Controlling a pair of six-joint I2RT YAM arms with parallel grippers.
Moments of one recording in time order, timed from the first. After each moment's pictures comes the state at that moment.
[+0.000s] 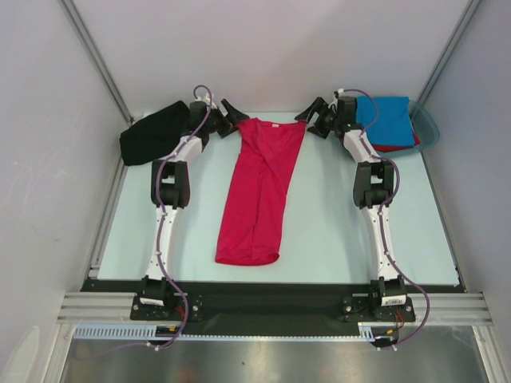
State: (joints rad) left arm -0.12 2.78 2.35 0.09 0.60 -0.84; right arm 0.09 2.82 2.52 -0.15 -0.58 0.75
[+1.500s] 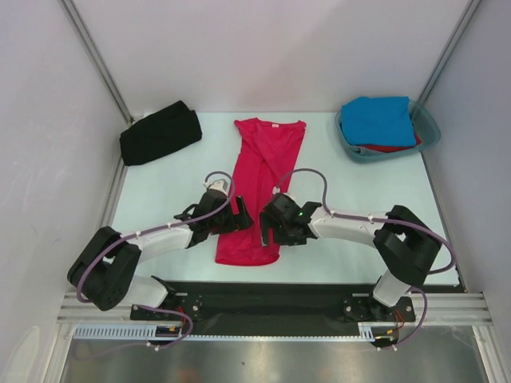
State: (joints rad) left arm -0.60 1.38 0.55 0.03 0.01 -0.72; right arm 0.92 1.63 0.97 -0.43 0.07 0.79
